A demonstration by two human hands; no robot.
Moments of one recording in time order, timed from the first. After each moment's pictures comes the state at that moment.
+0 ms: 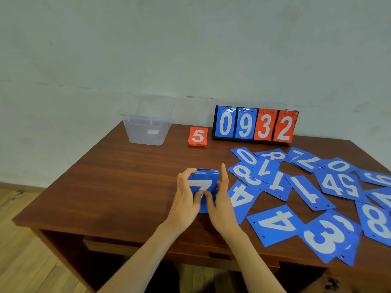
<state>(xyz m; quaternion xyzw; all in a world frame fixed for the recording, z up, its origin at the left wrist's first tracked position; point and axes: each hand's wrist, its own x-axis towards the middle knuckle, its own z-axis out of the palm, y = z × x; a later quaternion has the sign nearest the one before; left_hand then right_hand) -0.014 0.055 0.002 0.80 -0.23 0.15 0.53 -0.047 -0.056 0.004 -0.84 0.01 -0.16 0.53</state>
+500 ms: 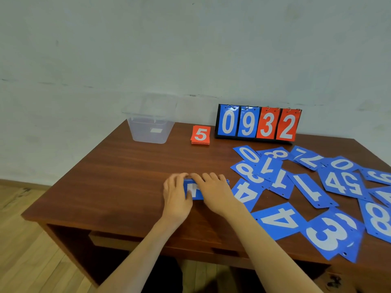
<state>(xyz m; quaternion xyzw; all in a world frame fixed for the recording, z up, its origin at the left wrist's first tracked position) 0.000 0.076 -0.012 0.90 -0.11 0.11 0.41 -0.015 -0.053 0.036 -0.99 -0.13 -0.06 -0.02</state>
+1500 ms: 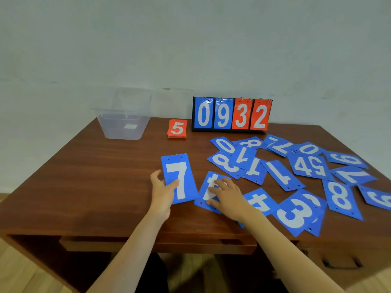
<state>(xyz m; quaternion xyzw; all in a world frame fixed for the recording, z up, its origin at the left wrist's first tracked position) -0.007 0.038 0.002 0.63 0.09 -0.07 0.77 -0.060 -0.148 -0.004 -1.00 -0.03 0.06 0.07</state>
